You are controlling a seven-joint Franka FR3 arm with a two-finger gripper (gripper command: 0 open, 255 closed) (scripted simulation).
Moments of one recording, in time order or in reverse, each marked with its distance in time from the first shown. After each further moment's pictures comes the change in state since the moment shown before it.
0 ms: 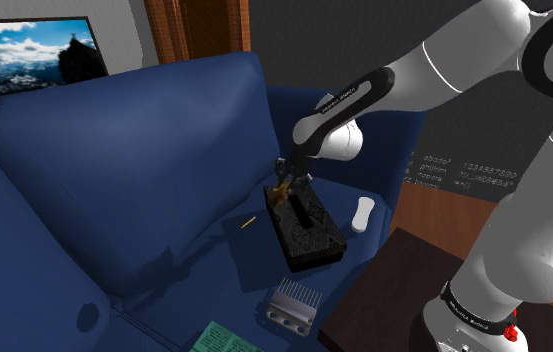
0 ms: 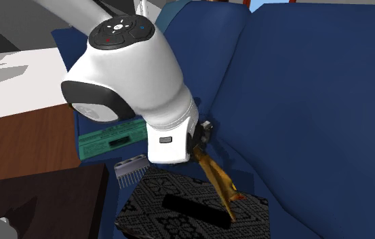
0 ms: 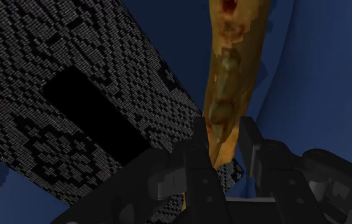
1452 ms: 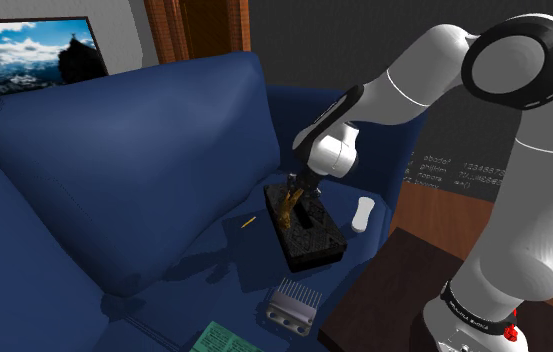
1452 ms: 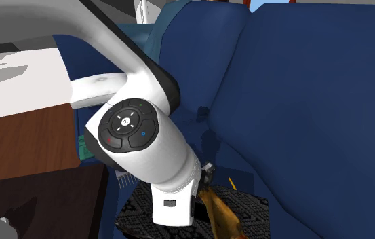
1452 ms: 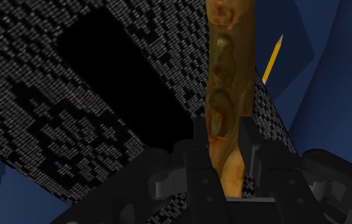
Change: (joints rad) arm -0.073 0.188 0.008 0.024 0.360 0.094 -0.442
